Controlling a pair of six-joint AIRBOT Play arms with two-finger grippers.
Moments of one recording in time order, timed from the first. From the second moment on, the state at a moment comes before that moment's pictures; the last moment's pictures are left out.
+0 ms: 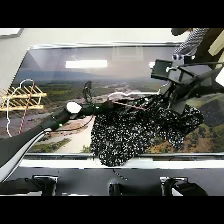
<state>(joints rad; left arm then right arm) -0.53 -1.49 1.09 0.48 -0.50 -1.38 0.17 -1.08 1.51 -1.42 1.49 0.50</state>
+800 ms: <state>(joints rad) -0.43 -1.47 1.22 0.63 -0.71 -1.36 0.17 -1.09 1.48 -1.45 1.45 0.48</state>
